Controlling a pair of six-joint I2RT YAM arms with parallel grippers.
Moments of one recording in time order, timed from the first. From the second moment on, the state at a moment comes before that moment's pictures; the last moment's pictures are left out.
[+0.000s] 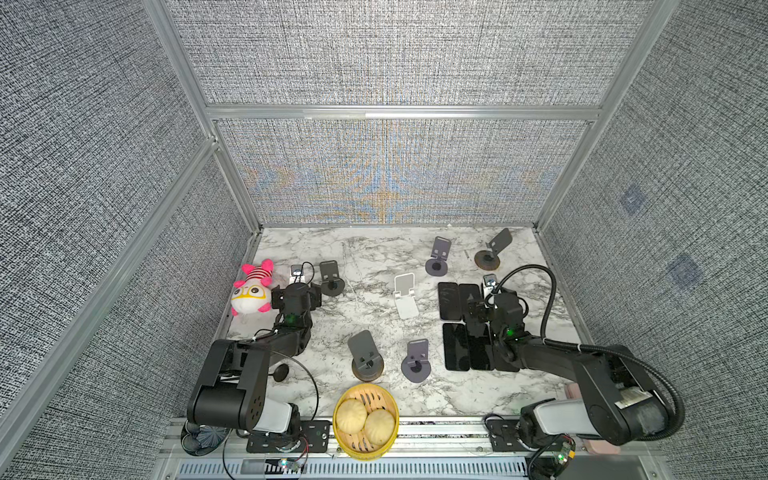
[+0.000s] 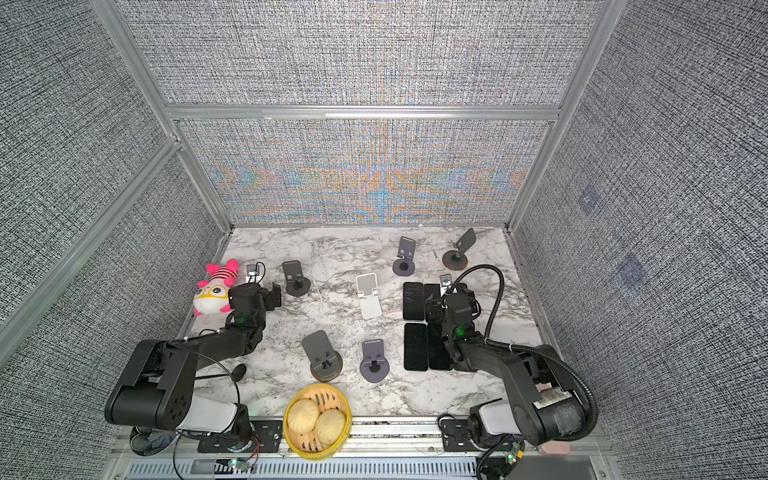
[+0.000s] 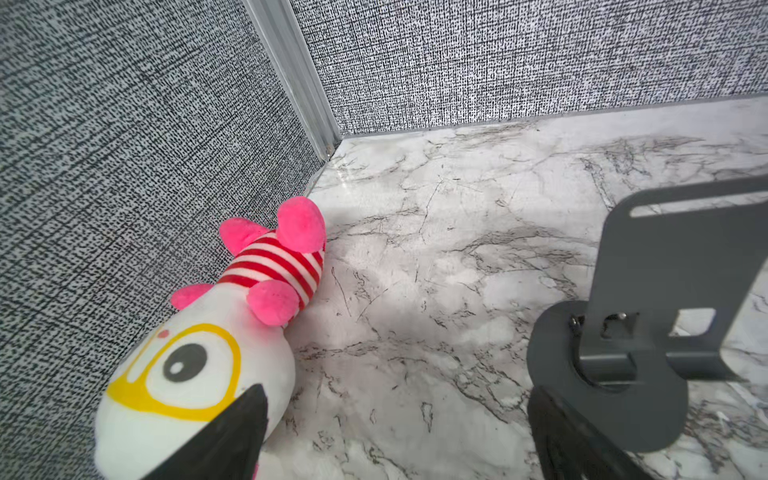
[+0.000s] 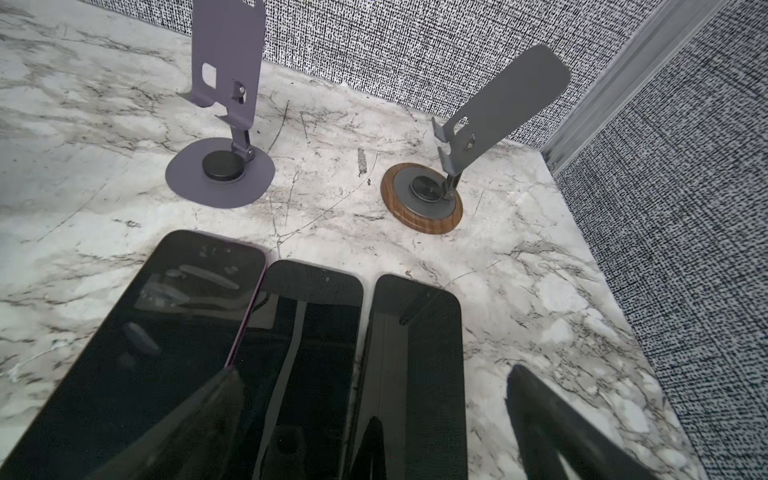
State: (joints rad) left arm -0.15 1.47 0.45 0.61 -0.41 0.06; right arm 0.26 1.42 0.36 0.66 0.32 -0.16
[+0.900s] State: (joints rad) left arm -0.03 1.53 0.34 0.85 -0.20 0.00; right arm 0.10 1.53 0.37 0.81 0.16 -0.08
